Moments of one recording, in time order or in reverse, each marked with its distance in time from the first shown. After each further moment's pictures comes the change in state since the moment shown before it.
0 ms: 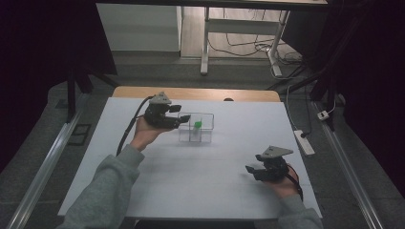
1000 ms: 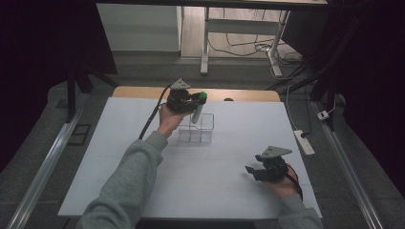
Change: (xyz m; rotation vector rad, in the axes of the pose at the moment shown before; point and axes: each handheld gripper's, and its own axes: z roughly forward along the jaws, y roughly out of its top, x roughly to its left) left arm 0.016 0.043 0.074 -0.129 0.007 -0.106; right arm -0.001 -0.001 0.003 0.016 0.009 -0.001
